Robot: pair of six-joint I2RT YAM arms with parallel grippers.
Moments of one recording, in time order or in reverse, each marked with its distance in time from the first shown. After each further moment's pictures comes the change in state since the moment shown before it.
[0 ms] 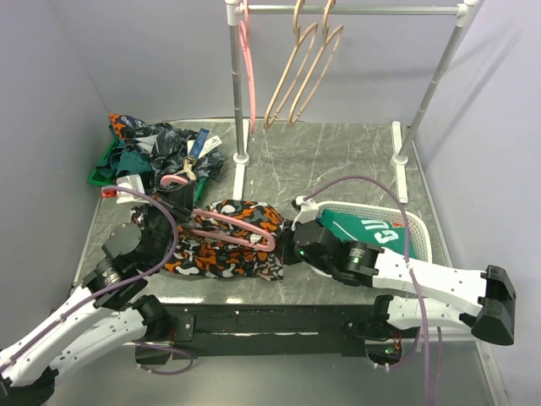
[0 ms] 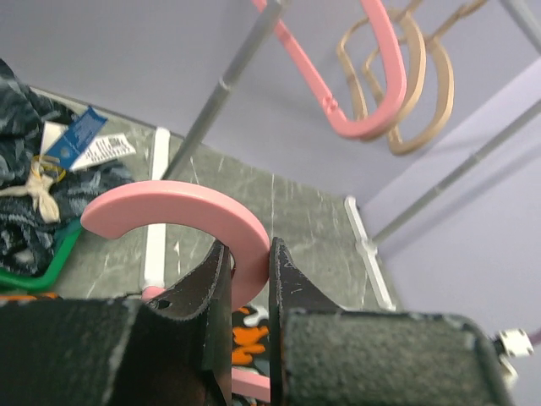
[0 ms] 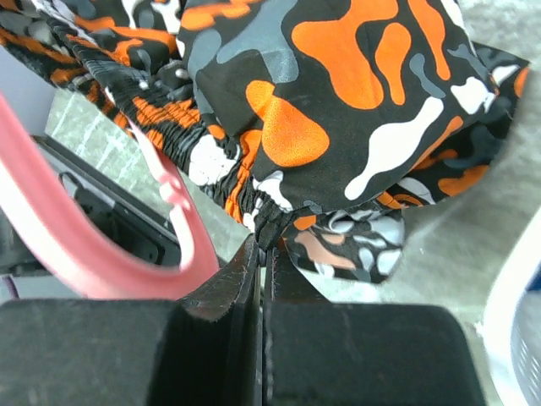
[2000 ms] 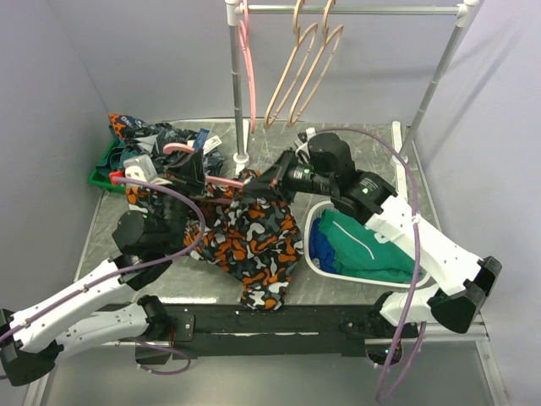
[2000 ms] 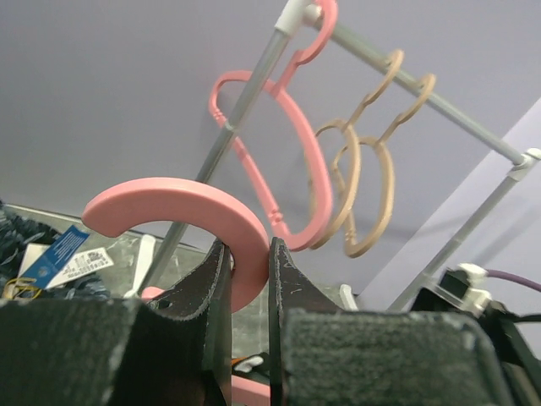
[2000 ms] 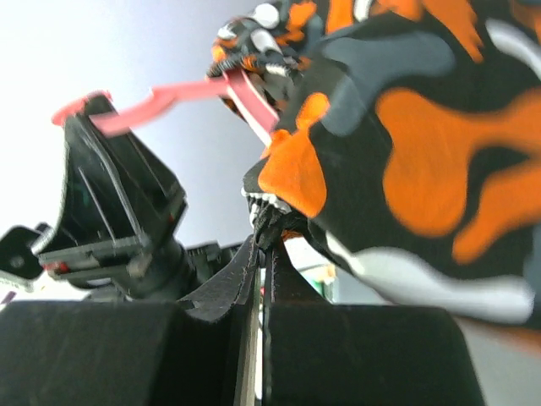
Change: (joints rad) left arm -0.122 0.254 0.069 0.566 -0.173 0.349; right arm -0.356 0.241 0.636 -0.235 -0.648 0.562
